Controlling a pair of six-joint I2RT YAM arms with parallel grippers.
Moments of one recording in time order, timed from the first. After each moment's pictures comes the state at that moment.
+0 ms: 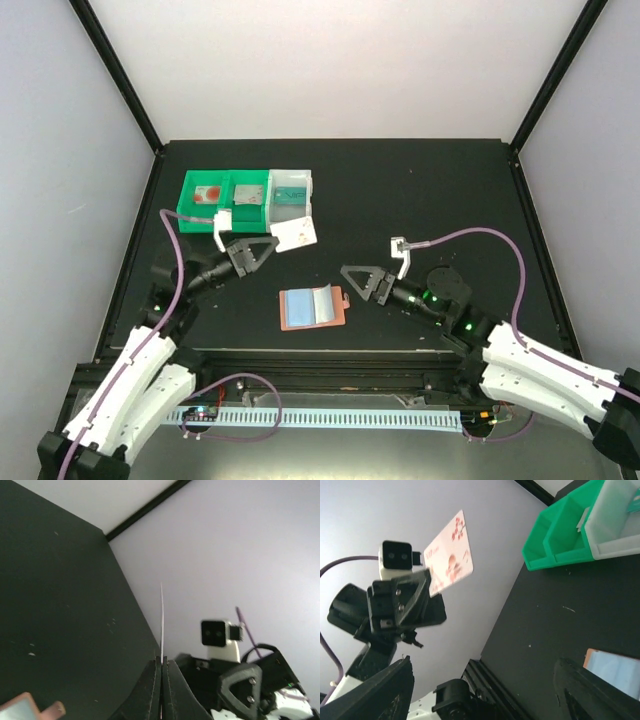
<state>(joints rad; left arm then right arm) -0.36 0.63 0.51 0.10 0.67 -0.98 0.90 0.79 0.42 0.33 -0.18 1.03</state>
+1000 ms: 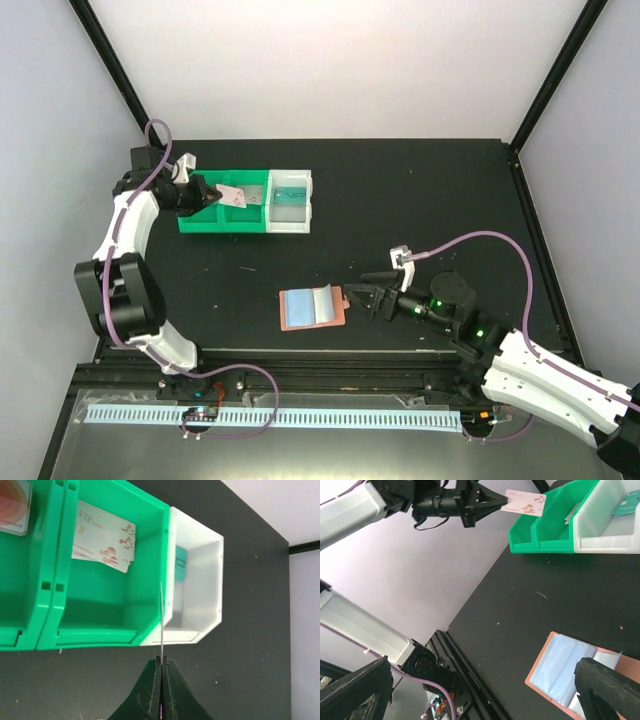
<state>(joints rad) 0.23 1.58 1.31 -0.71 0.70 -0.27 0.90 0.65 0.41 0.09 -0.23 0.76</state>
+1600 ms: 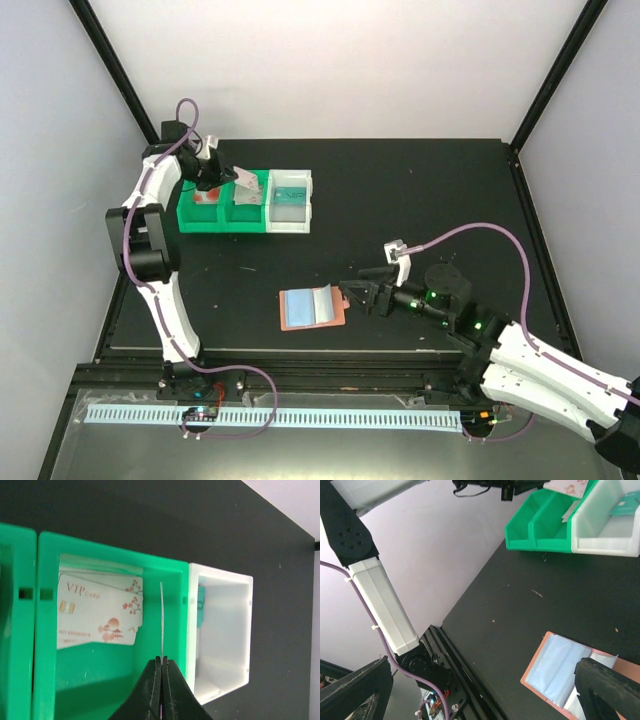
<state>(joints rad) 0.15 2.07 1.78 -0.79 0.66 -0.24 0.90 0.69 0.49 0.02 -0.23 0.71</state>
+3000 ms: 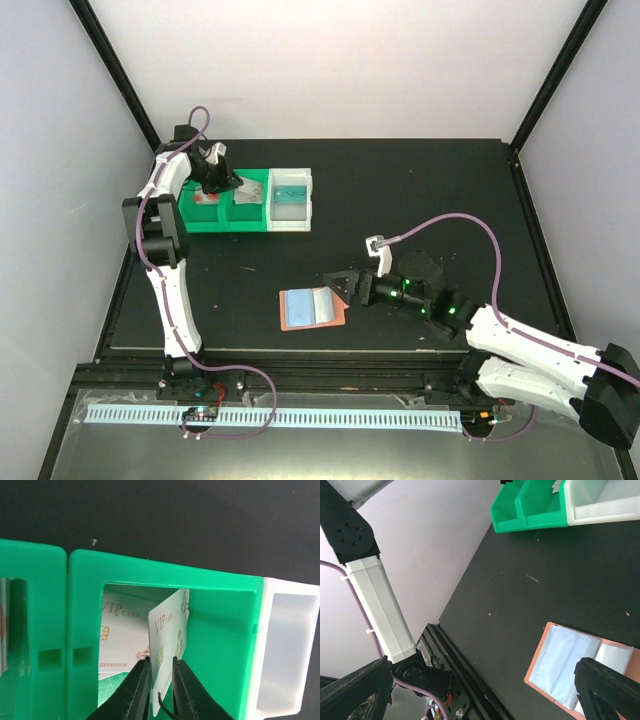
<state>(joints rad) 0.12 2.31 2.01 -0.89 0.61 -0.21 0.90 0.95 0.53 0.12 -0.25 0.82</state>
